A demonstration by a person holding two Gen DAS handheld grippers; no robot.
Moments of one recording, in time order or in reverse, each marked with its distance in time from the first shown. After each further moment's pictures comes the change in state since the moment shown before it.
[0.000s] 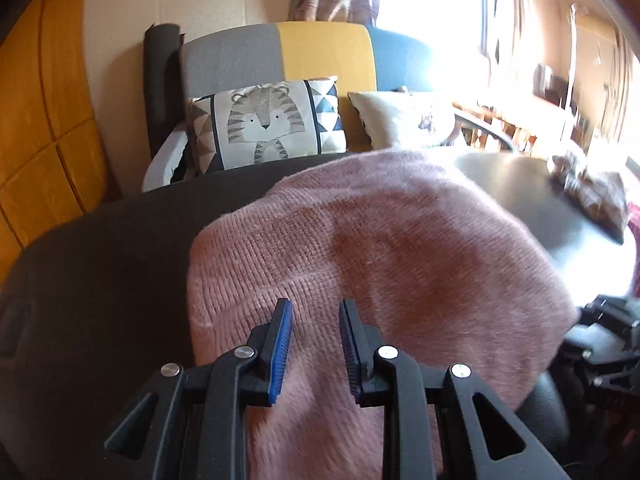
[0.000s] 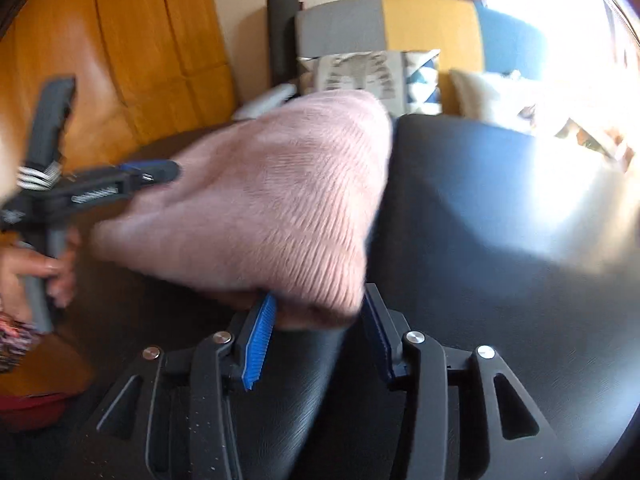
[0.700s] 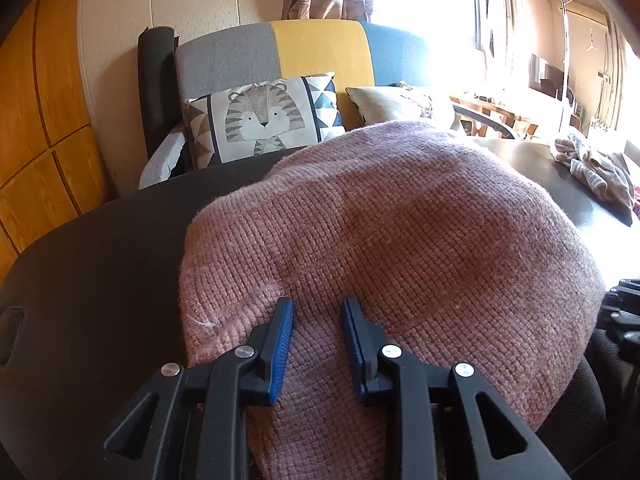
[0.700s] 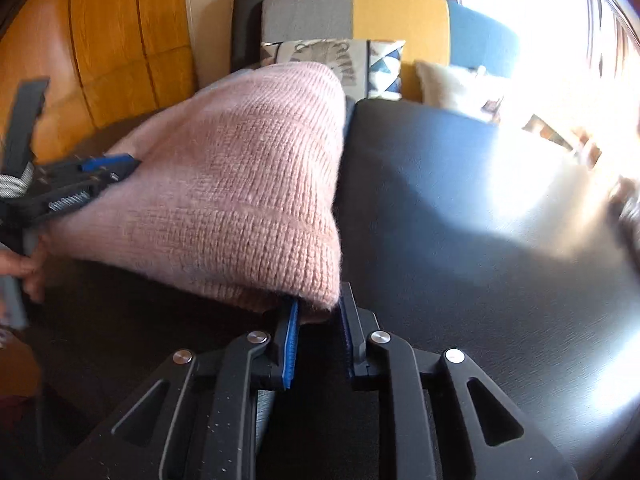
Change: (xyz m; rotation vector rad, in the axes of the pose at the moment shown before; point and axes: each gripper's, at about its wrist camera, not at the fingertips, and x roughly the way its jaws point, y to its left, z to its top) left arm 0.021 0.007 -0.015 0.004 -0.027 -0.020; right arm -0.004 -0.011 -0.003 0.071 0.020 -0.026
